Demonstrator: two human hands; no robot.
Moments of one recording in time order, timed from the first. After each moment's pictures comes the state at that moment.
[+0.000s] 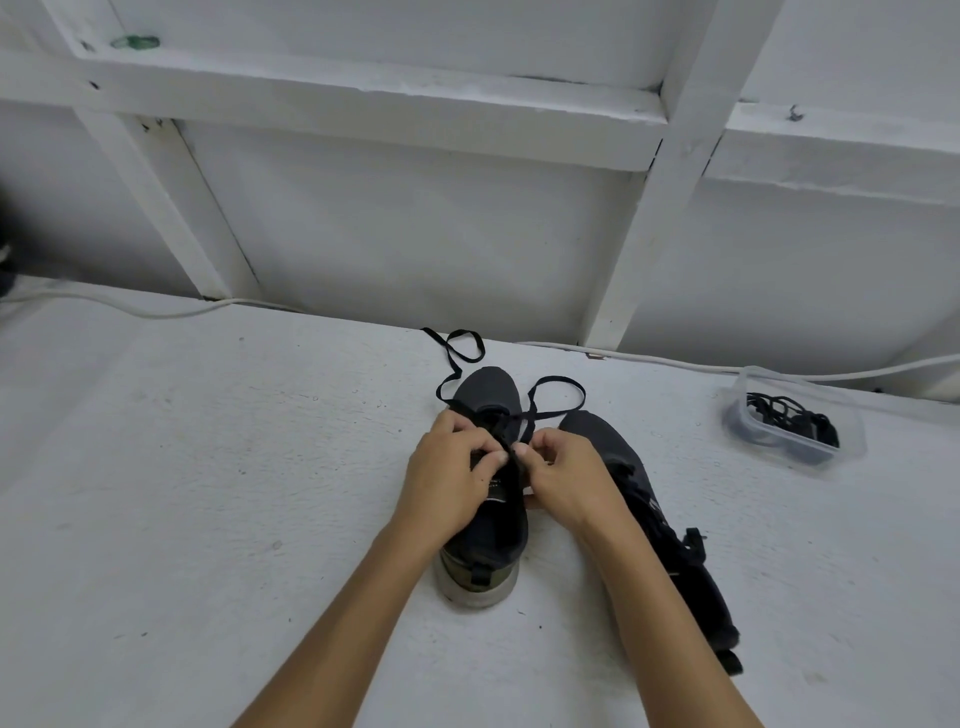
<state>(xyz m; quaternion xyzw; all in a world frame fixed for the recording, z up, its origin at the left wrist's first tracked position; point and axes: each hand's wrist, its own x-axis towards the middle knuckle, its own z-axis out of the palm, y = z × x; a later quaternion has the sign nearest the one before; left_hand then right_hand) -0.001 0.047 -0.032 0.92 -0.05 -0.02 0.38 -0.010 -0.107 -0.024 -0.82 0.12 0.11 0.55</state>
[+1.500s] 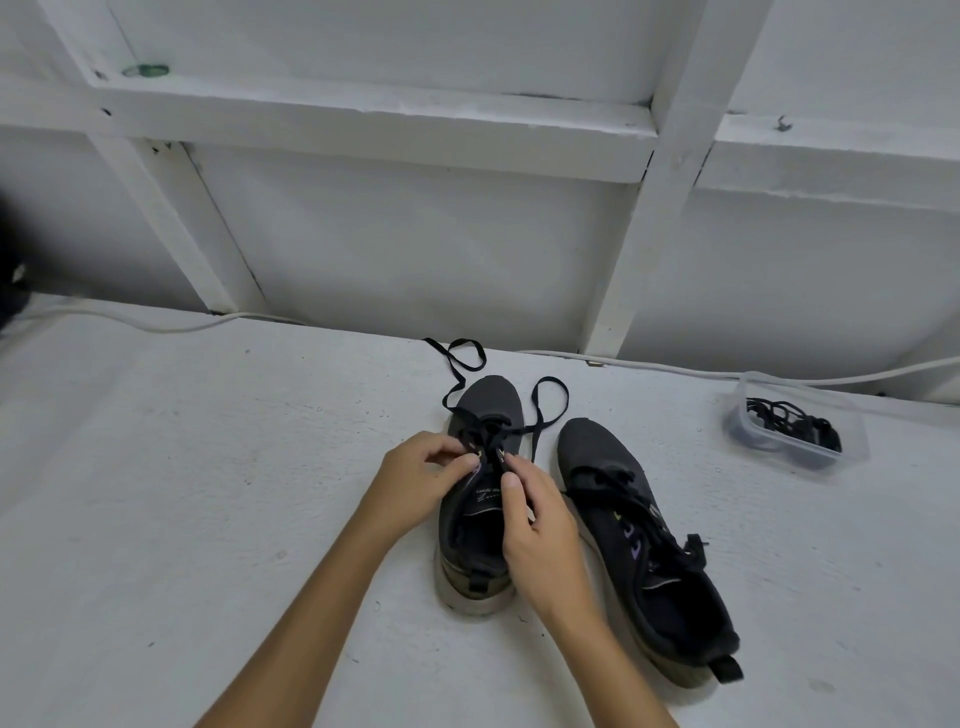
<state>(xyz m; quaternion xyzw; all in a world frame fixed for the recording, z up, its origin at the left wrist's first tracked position) 0.013 0.083 -0.052 0.84 0.01 -0.09 0.53 -0.058 -0.072 -0.058 -0.79 0.09 -0.03 0.61</state>
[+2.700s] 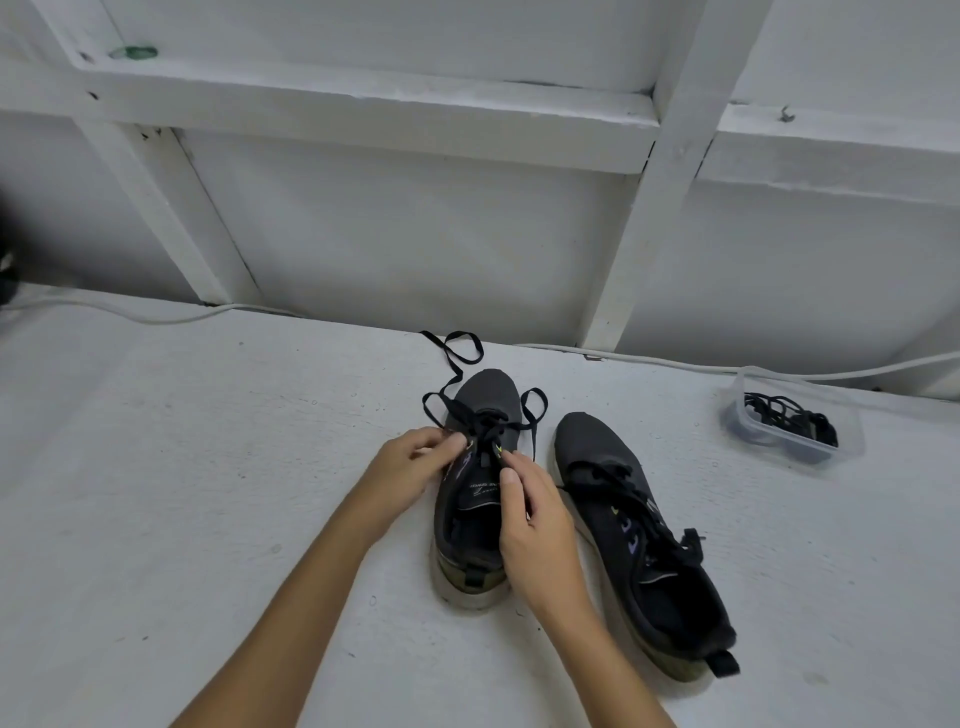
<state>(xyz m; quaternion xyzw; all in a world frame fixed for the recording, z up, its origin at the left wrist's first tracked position) 0.013 0.089 -0.048 0.77 0.06 -0.17 0.62 -0.059 -0.070 -0.060 -0.79 0.10 -0.03 0.60</state>
